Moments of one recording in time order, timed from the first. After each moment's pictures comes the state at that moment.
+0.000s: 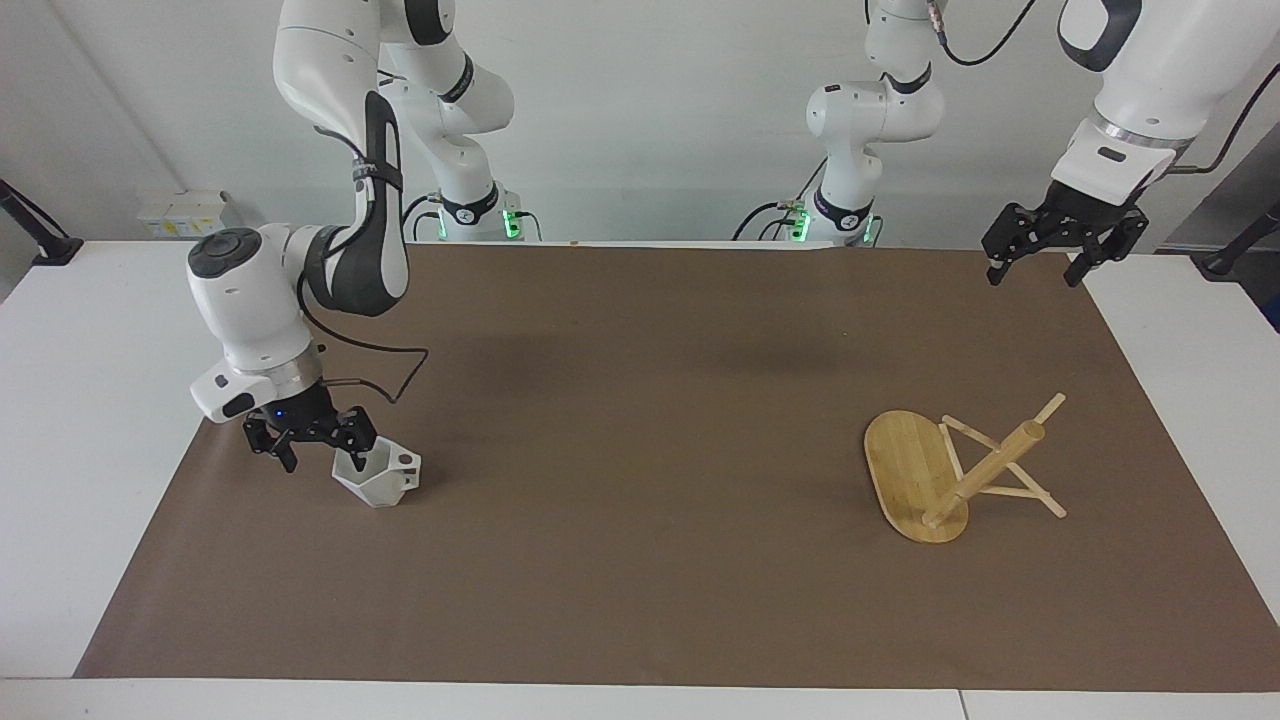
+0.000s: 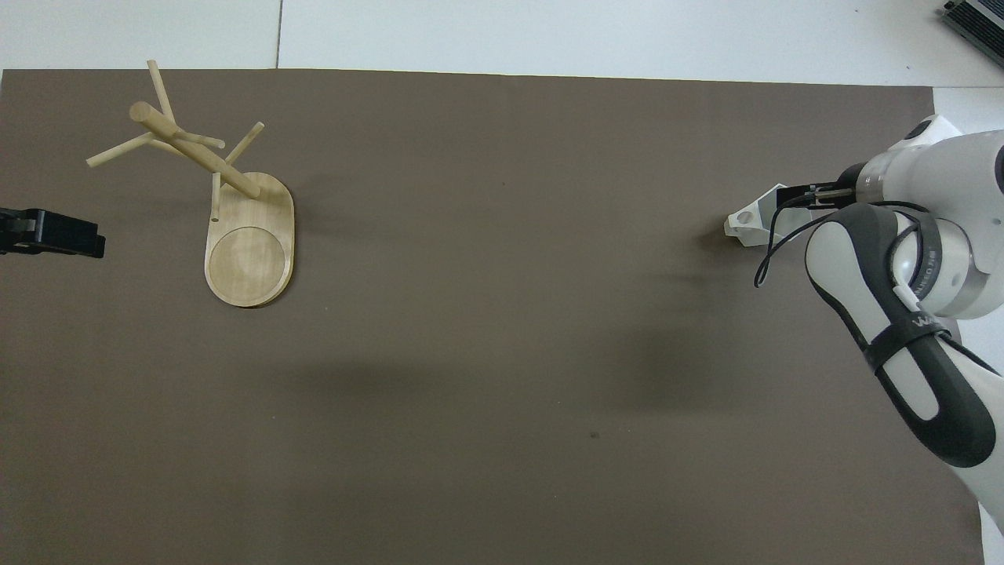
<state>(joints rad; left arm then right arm) -0.05 -0.04 0.00 -1.60 0.01 1.62 0.05 0.08 0.34 -0.20 -1.83 0.09 2.40 -0.19</state>
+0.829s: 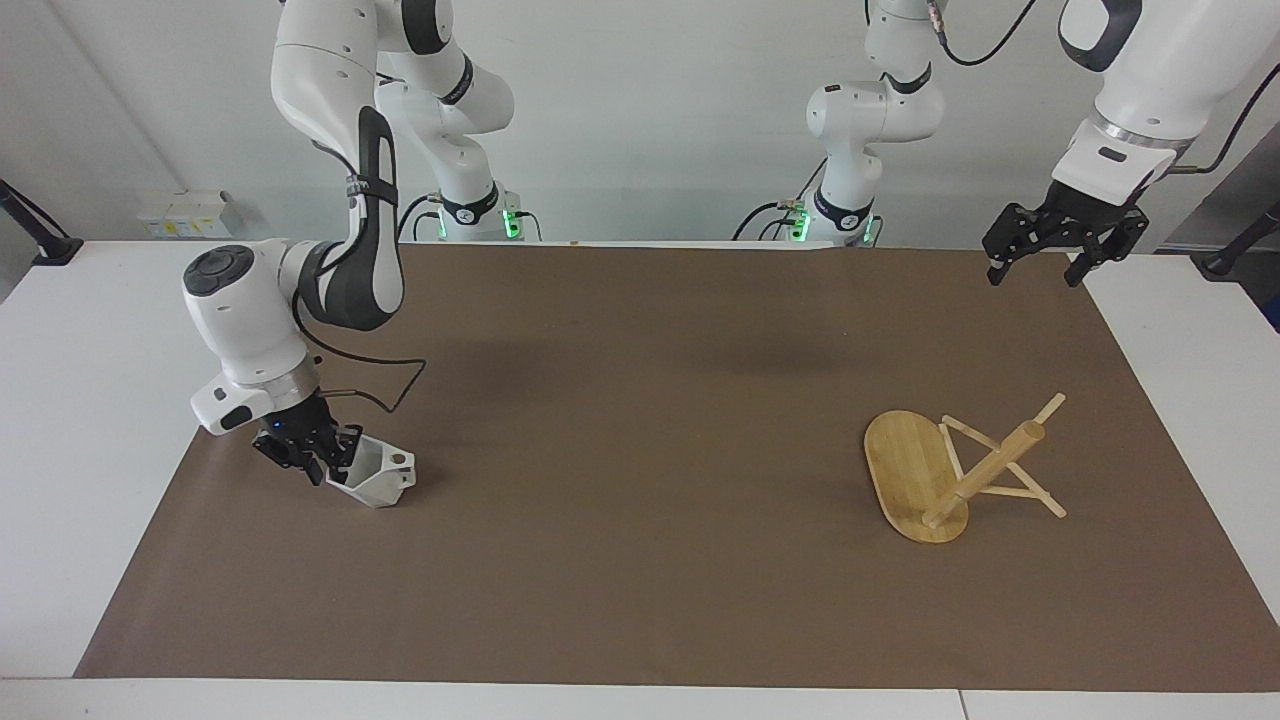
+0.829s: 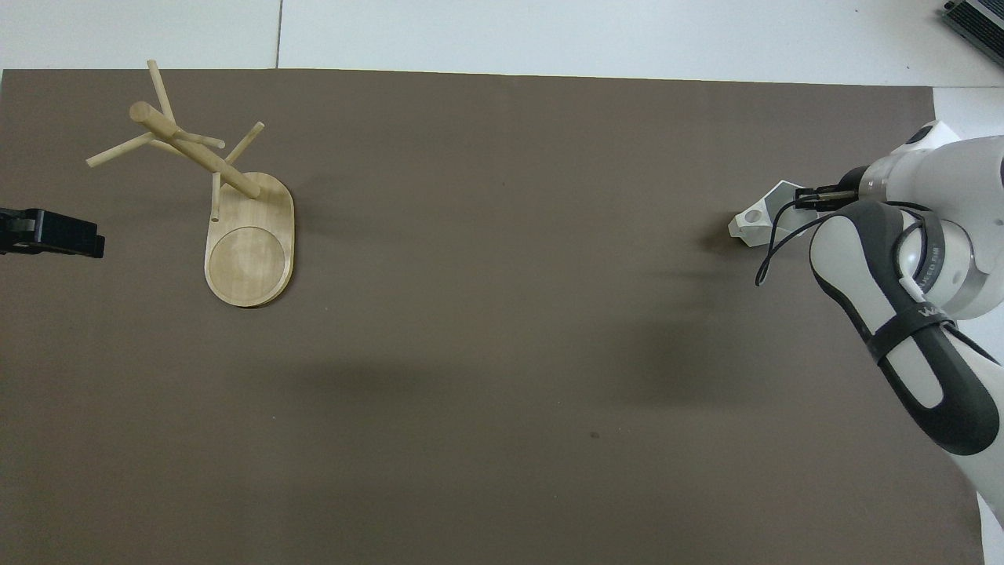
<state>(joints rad) -0.05 -0.04 0.00 -1.60 0.01 1.62 0.05 0.06 0.36 -0.20 -1.83 0.16 2.41 -0.22</state>
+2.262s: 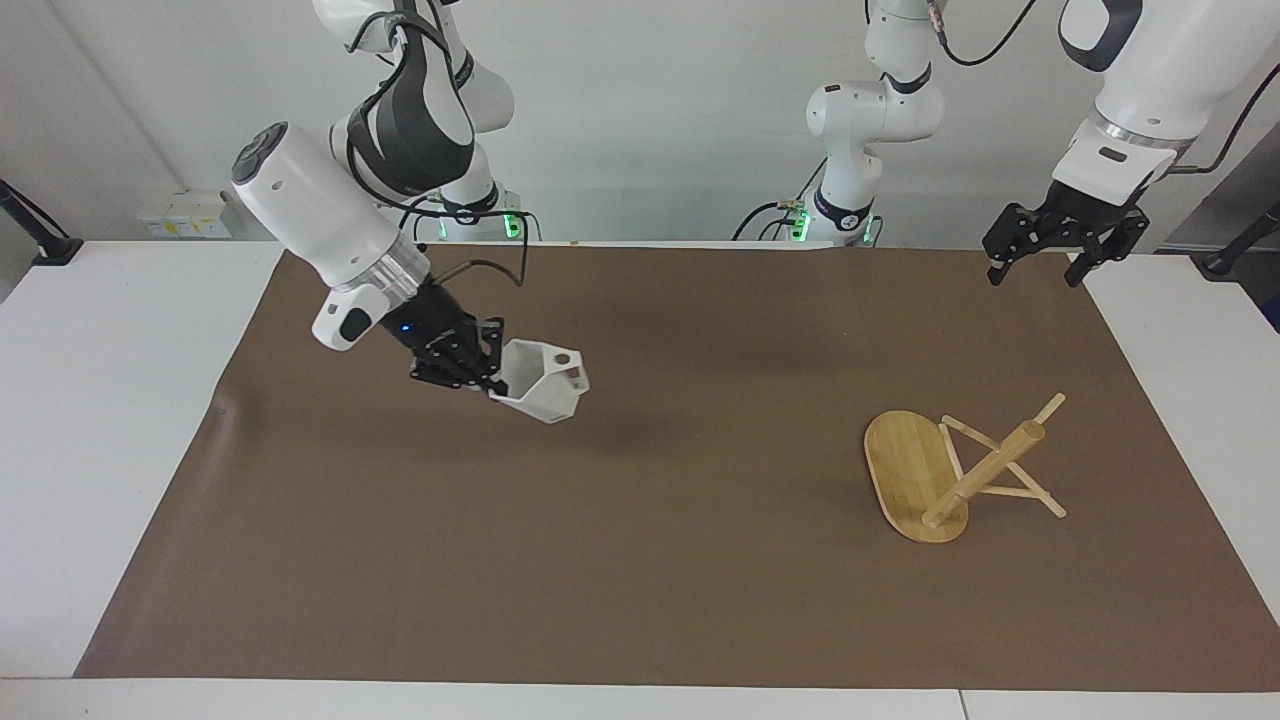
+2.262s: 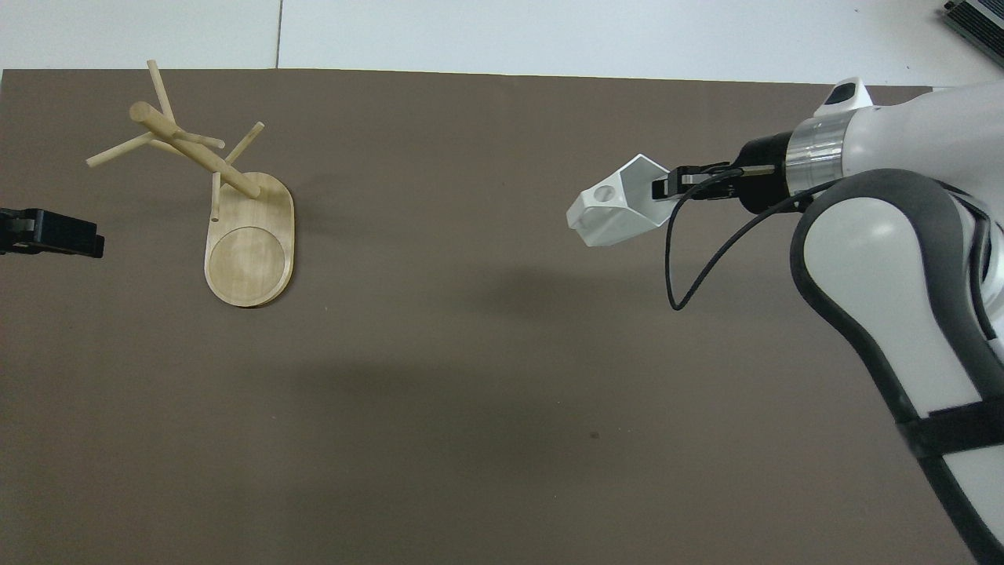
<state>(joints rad) -0.05 -0.04 0.00 -1.60 0.01 1.62 0.05 0.10 0.16 0.08 -1.71 0.64 2.08 -0.16</state>
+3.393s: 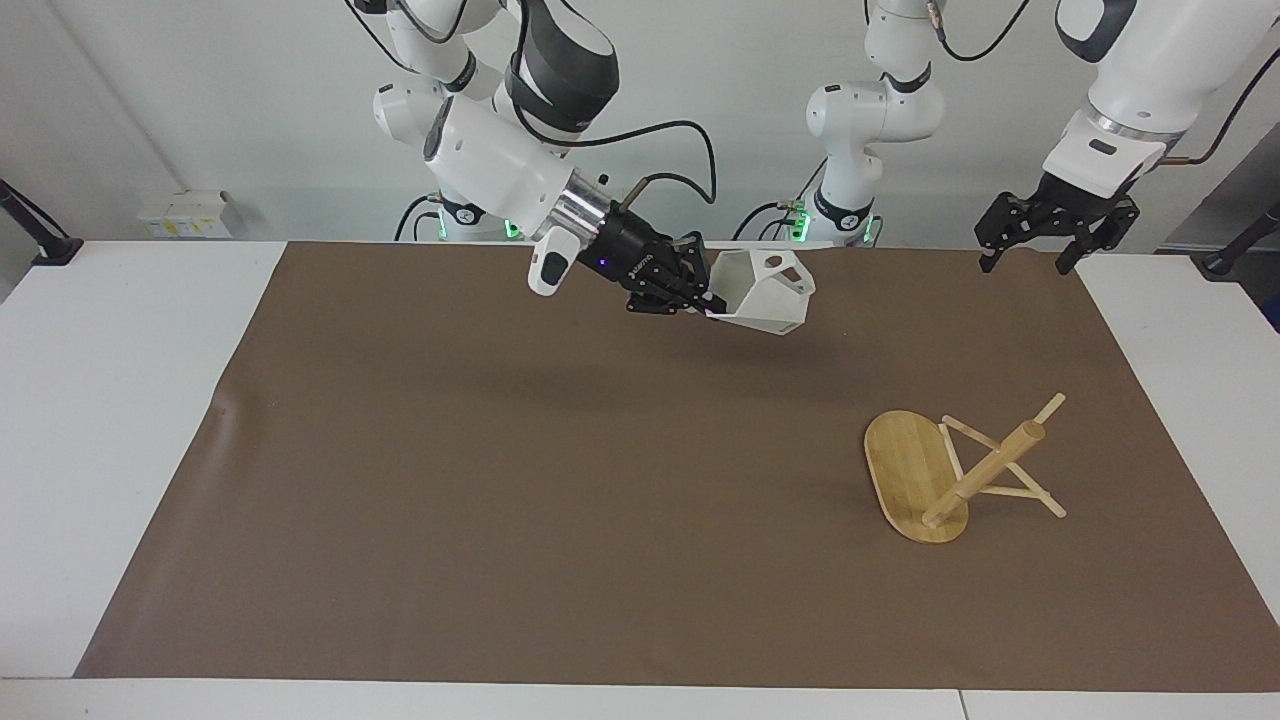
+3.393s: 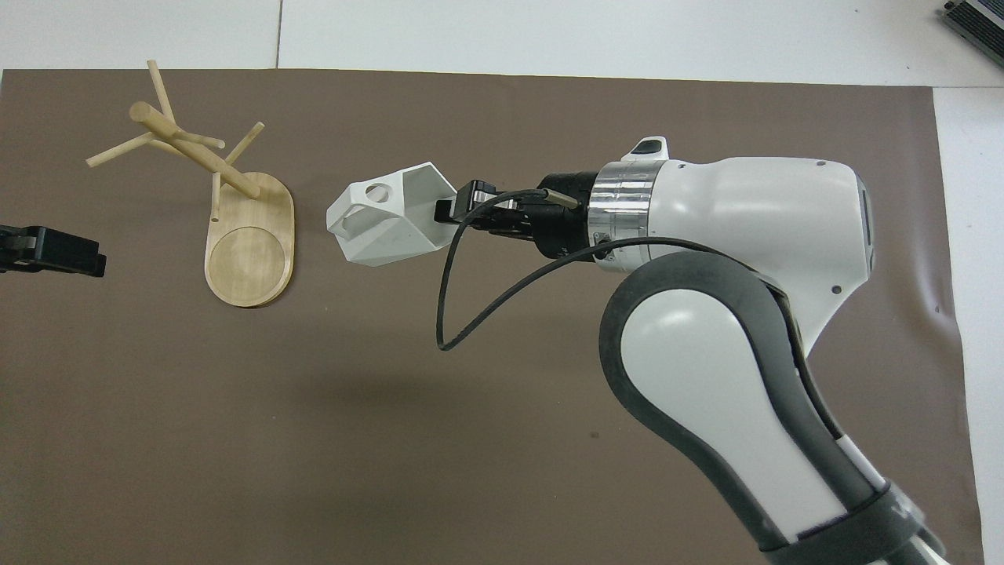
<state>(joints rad) -0.05 -0.06 -0.01 -1.60 0.01 1.56 0.05 0.31 0.16 0.18 -1.71 1.00 2.32 0.05</state>
